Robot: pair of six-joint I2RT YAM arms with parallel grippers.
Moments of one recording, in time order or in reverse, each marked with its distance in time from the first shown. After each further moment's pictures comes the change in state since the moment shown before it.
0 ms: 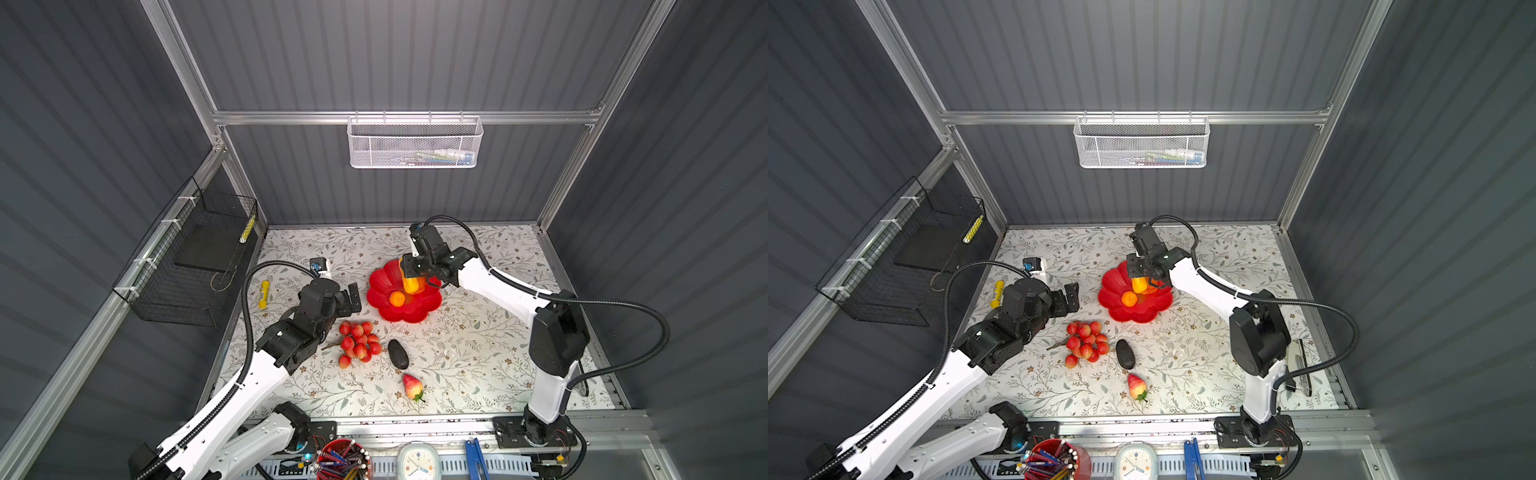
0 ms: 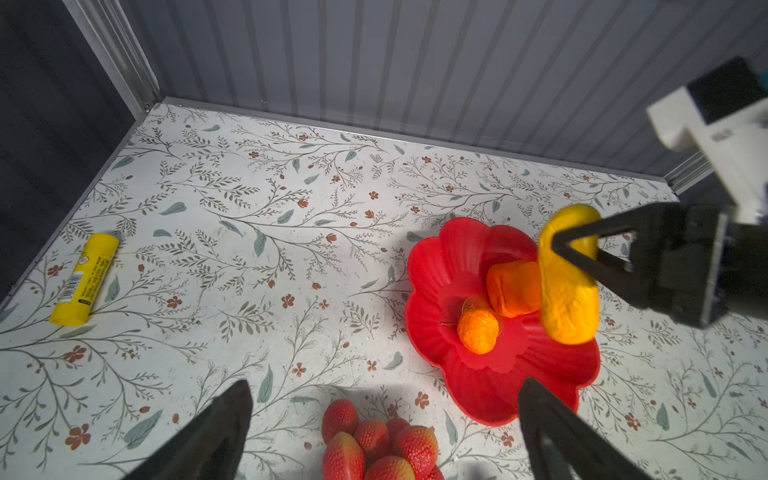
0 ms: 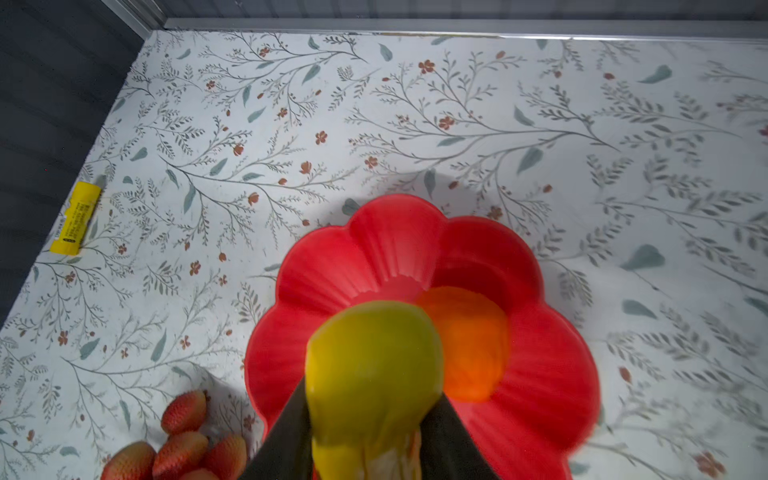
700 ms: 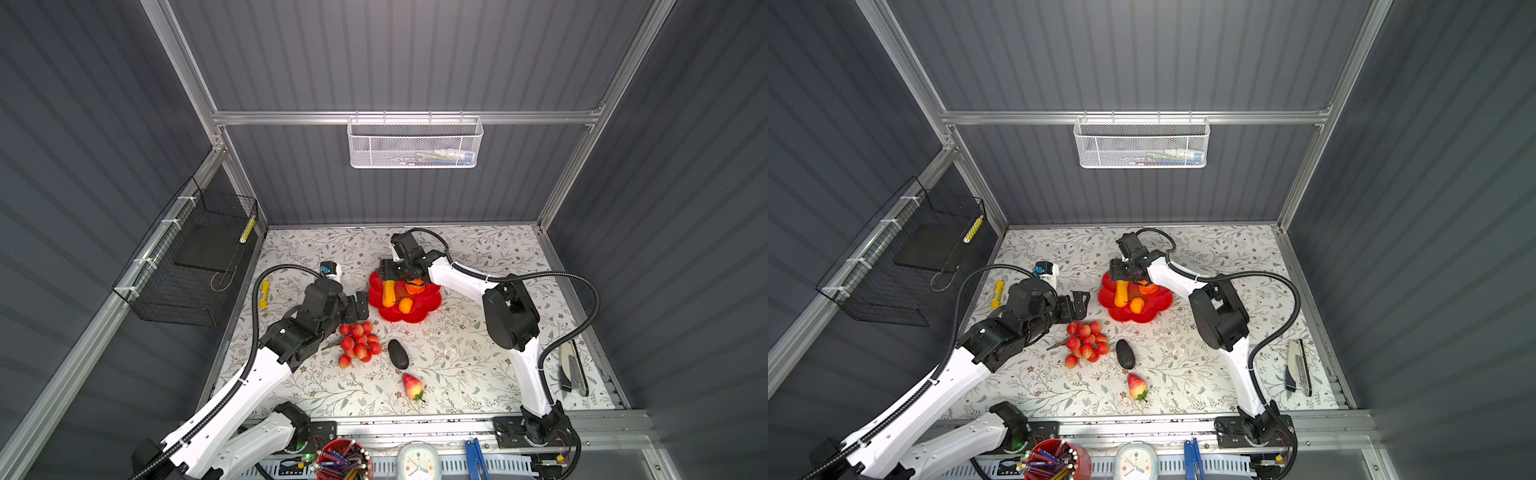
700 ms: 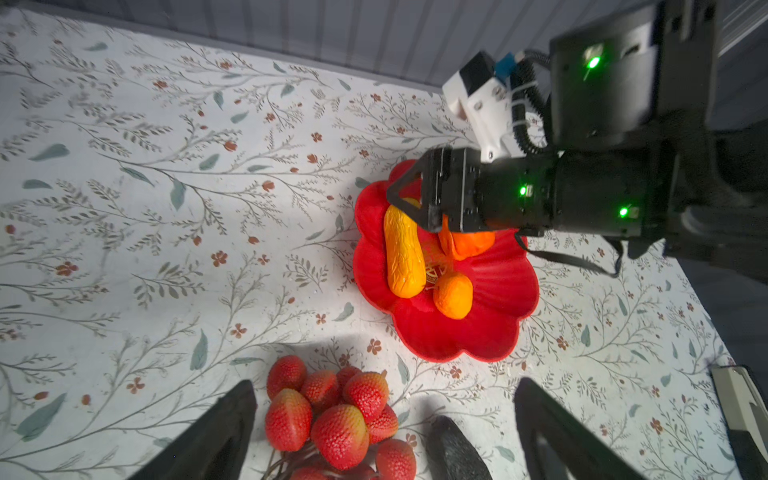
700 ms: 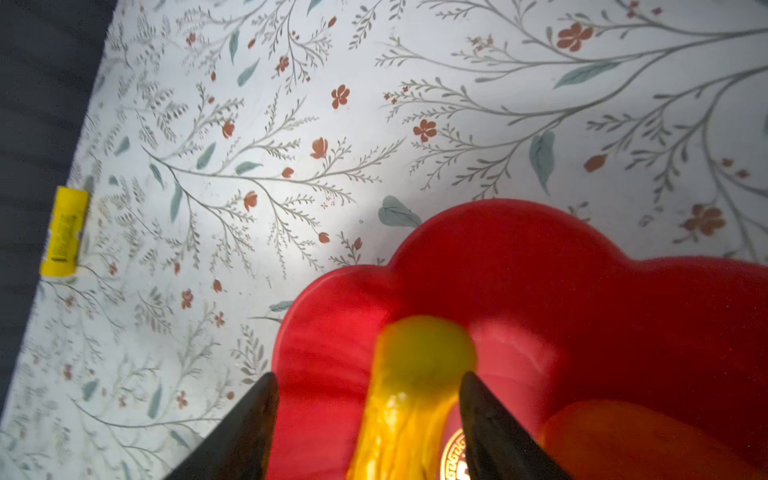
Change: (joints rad) left arm 0.000 0.084 0.011 -0.052 0.240 -0.039; right arm -0.013 0.261 0.145 0.075 -0.138 0.112
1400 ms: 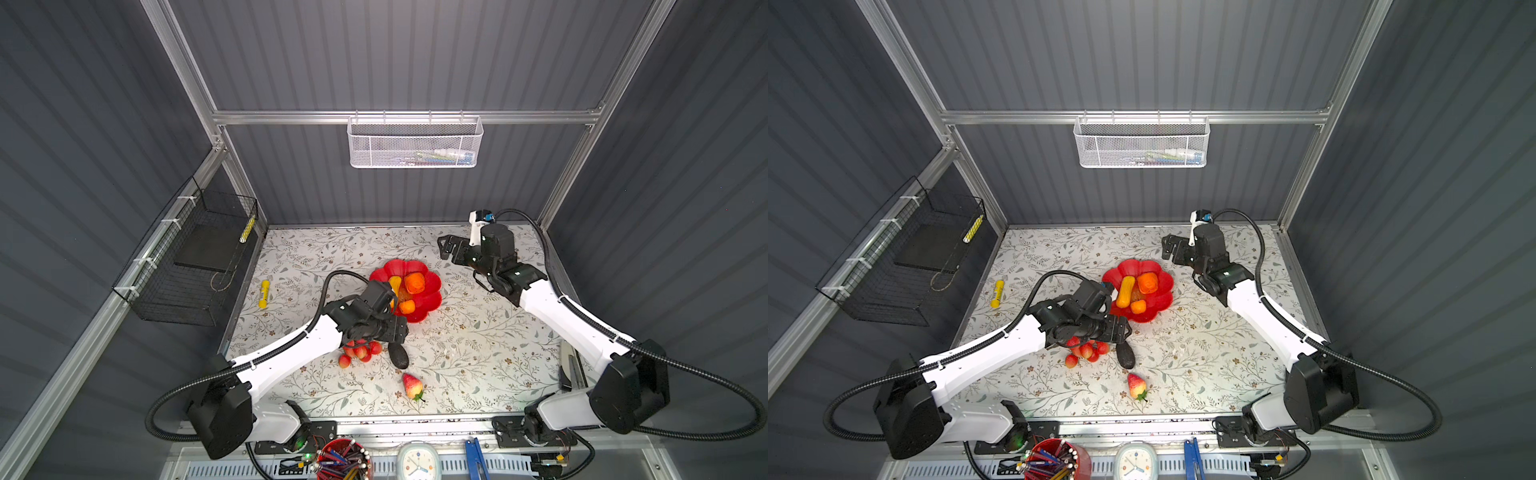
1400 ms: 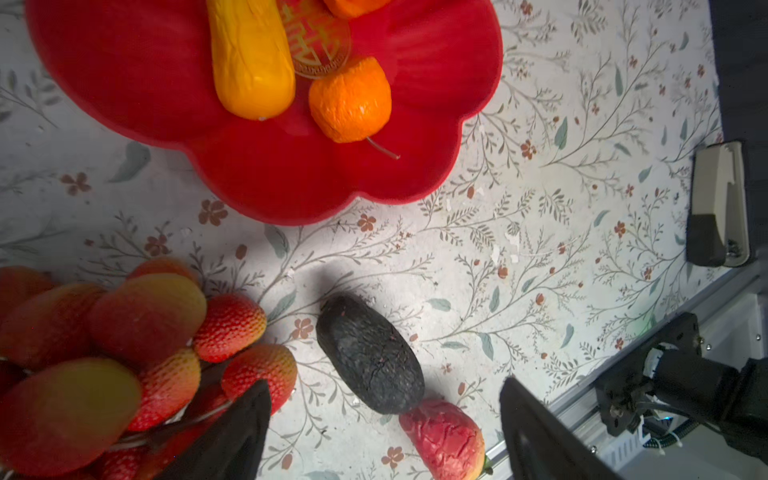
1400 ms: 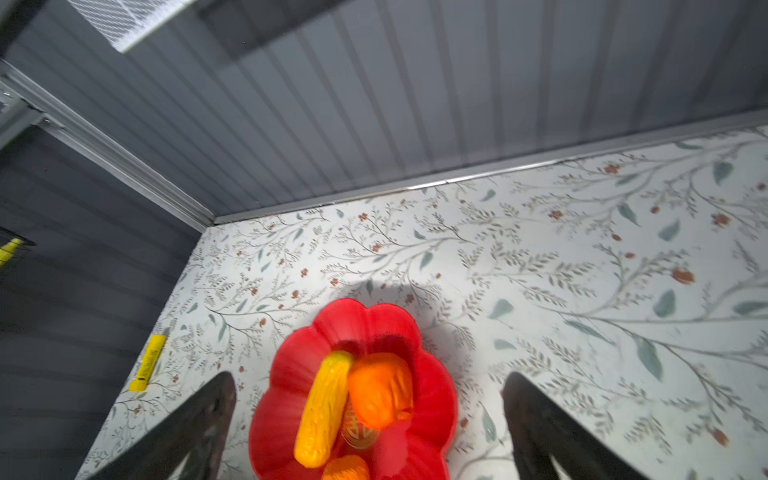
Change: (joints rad) left arm -0.202 0.388 0.106 -0.100 0.251 -0.086; right arm -0.246 -0.805 -0.675 0.237 0.124 -0.047
